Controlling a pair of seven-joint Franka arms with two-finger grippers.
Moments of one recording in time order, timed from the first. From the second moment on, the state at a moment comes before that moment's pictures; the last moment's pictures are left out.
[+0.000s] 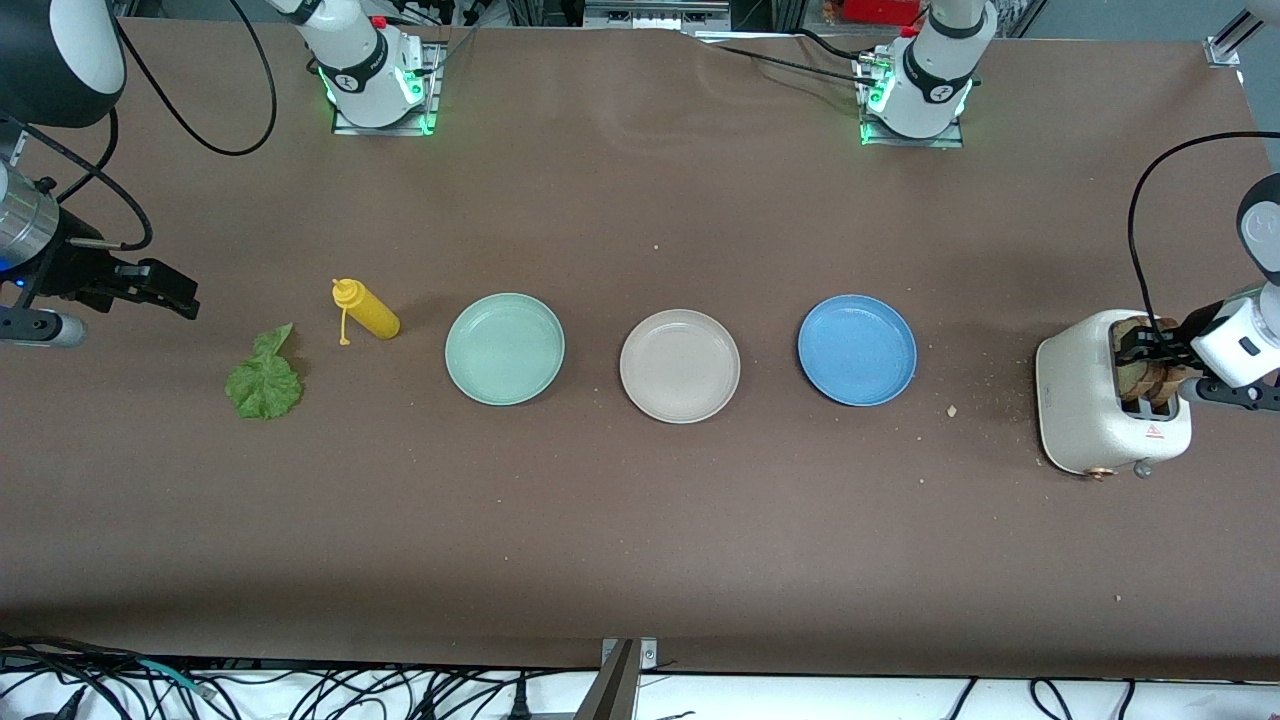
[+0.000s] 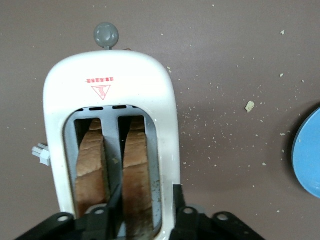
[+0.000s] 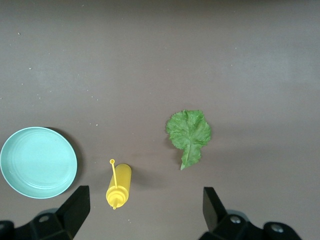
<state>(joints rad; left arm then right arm) 0.25 0.30 0.05 -1.81 0.01 2.02 0.44 0.05 0.14 -0.03 -1.56 -0.06 1.71 0.08</state>
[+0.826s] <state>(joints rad) 0.25 0.25 0.03 -1.77 0.00 1.96 0.47 0.05 0.14 -0.03 -1.56 -0.06 1.71 0.08</state>
